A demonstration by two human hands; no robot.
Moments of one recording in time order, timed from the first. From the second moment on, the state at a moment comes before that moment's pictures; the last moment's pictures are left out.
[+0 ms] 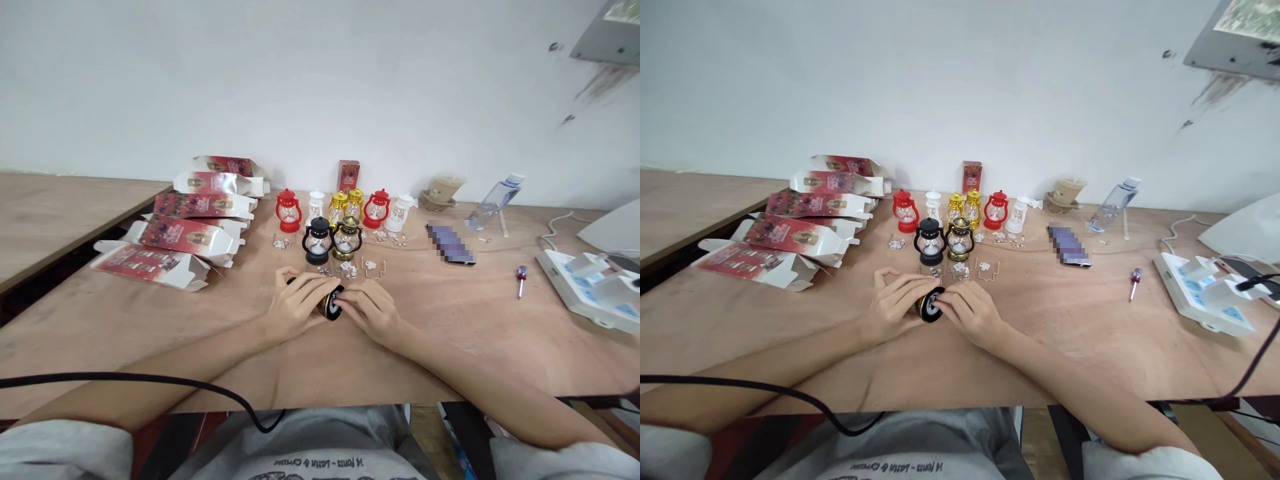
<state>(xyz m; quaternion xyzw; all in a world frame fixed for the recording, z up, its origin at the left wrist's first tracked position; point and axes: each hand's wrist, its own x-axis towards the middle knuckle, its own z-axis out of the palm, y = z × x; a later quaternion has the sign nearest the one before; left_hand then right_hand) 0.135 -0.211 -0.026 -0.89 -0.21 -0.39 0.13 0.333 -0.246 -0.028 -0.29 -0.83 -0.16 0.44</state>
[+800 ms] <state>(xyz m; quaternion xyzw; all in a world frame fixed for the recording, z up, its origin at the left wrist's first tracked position) 0.135 -0.211 -0.030 -0.88 -0.22 -0.39 0.14 0.329 -0.243 -0.024 -0.23 -0.83 -0.31 0.41</state>
